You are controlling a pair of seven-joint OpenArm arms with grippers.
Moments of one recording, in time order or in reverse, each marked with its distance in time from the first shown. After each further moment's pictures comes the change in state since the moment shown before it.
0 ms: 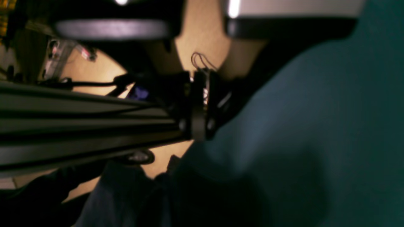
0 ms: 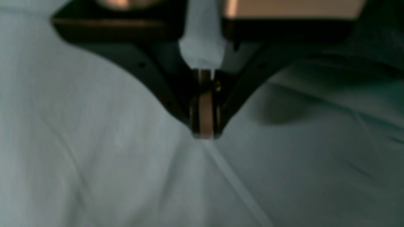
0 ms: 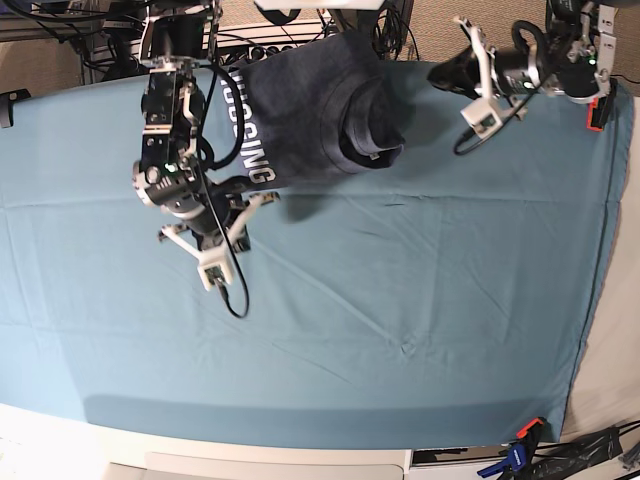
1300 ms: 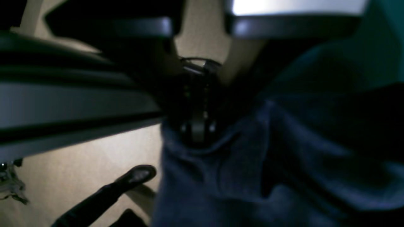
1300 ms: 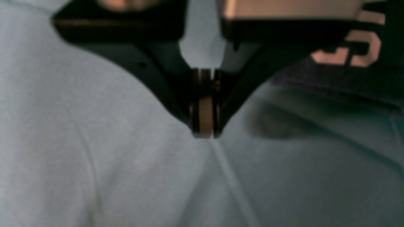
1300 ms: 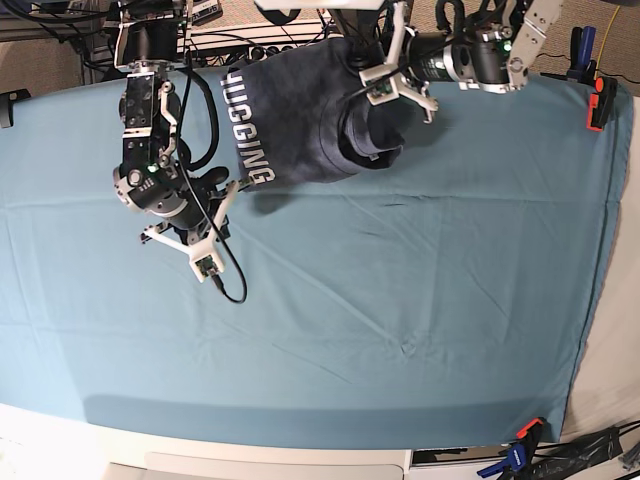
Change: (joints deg) left arm -6.8 2.9 26.5 4.2 23.6 0.0 -13.8; right arm -0.7 6.7 -0.2 0.0 0.7 4.5 -4.1
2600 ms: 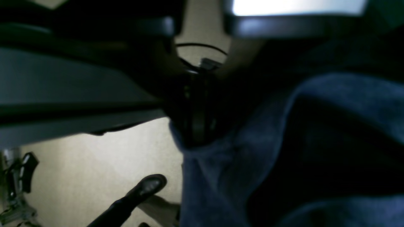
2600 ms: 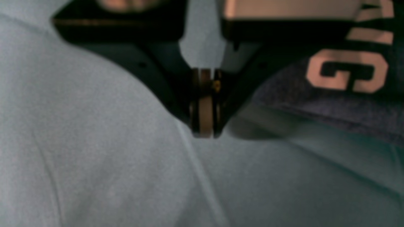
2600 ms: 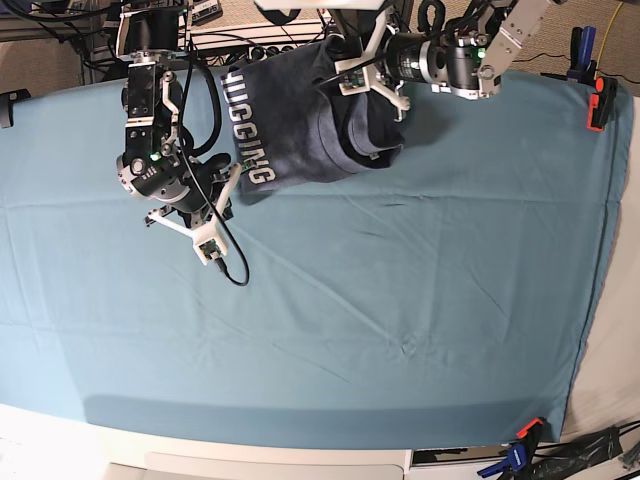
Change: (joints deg) left arm -6.1 -0.3 4.5 -5.2 2.2 2.4 -0.2; right arm -2.8 0.0 0.0 -0.2 1.0 0.0 -1.4
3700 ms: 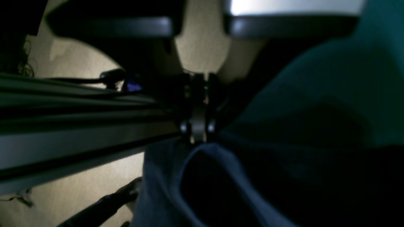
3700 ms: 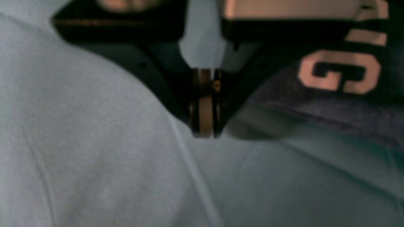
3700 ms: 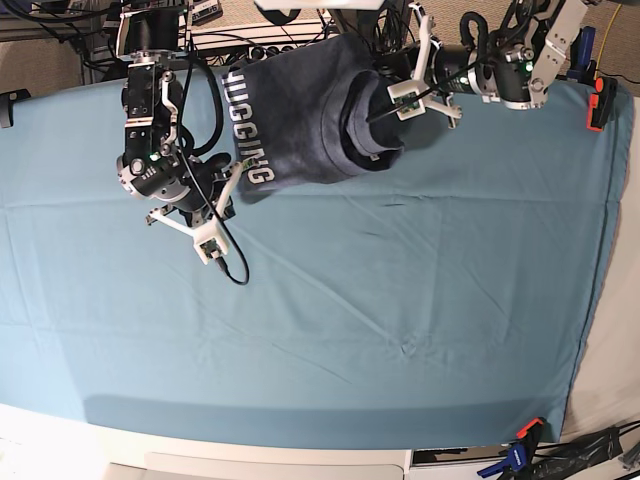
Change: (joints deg) left arm 3.3 -5.4 -7.7 -0.2 -11.7 -2.6 2.6; right arm 0.0 0.0 0.1 -0.1 1.3 0.2 -0.6
